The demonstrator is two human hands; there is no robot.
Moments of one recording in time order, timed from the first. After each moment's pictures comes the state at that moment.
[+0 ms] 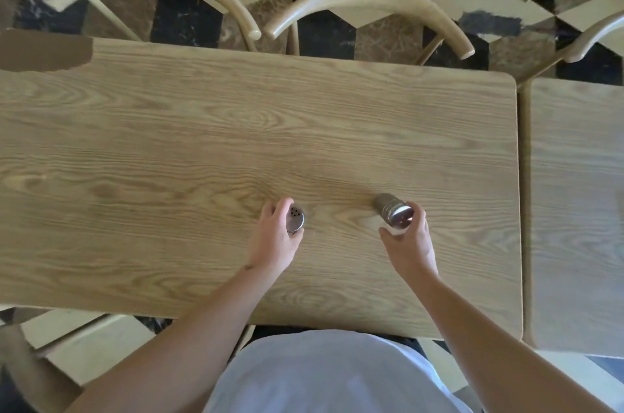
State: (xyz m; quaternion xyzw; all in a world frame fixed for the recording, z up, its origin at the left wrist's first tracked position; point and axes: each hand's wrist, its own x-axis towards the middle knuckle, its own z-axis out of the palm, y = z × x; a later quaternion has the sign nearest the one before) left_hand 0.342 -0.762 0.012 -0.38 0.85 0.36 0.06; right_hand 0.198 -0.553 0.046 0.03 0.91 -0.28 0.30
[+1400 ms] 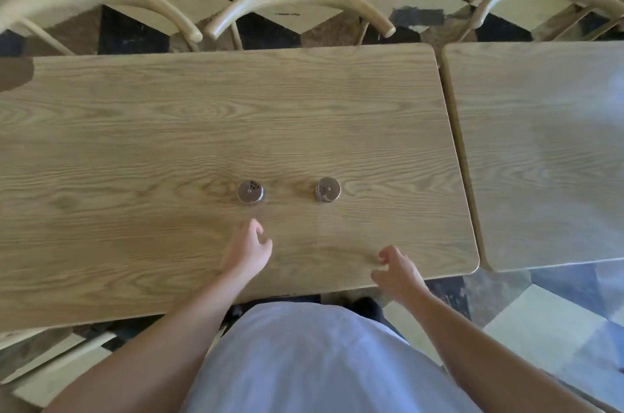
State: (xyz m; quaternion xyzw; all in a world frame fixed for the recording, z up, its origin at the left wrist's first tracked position) left_hand 0.390 -0.725 0.014 -0.40 0.82 0.33 0.23; right_hand 0.295 -0.438 0.046 0.06 0.88 -0.14 0.45
